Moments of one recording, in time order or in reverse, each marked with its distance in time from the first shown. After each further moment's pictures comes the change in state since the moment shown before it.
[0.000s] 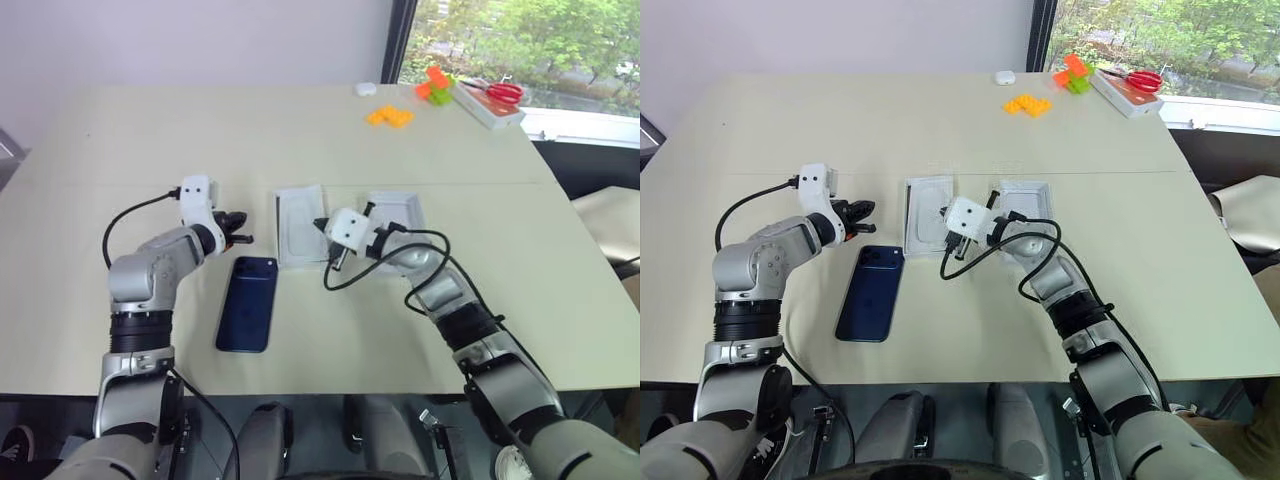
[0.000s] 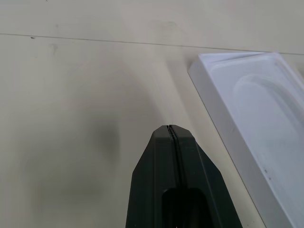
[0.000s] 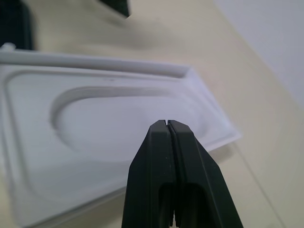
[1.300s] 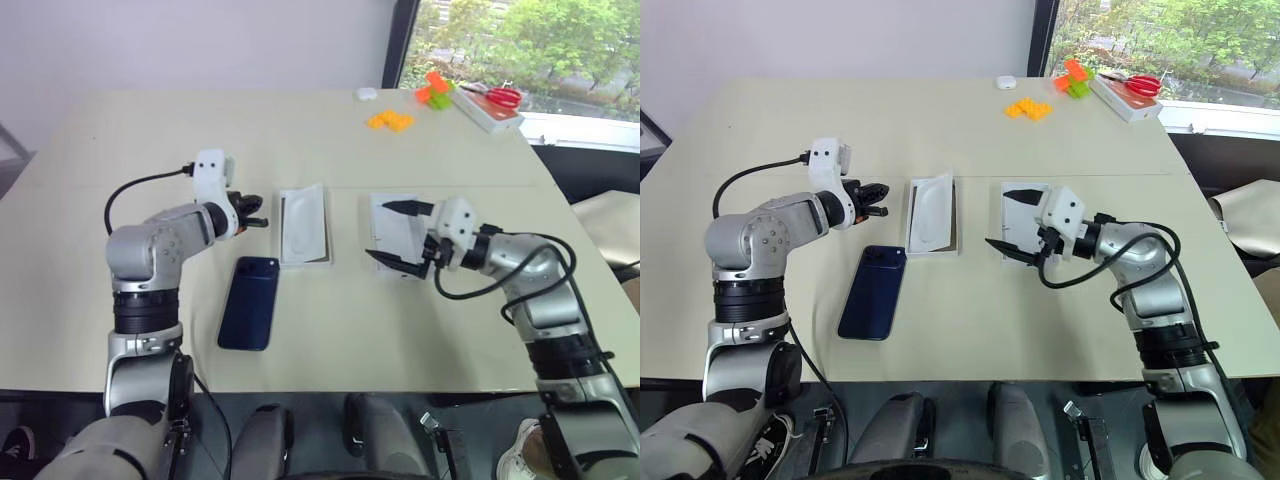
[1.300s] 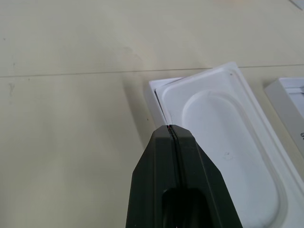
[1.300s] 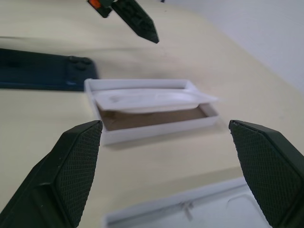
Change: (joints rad) left arm -0.114 -0.004 -0.004 -0.093 -0.036 0.207 0.037; right arm 0.198 -0.280 -0.279 -0.384 0.442 0.148 0.383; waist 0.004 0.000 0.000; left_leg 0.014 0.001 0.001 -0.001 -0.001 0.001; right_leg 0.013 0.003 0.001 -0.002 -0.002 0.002
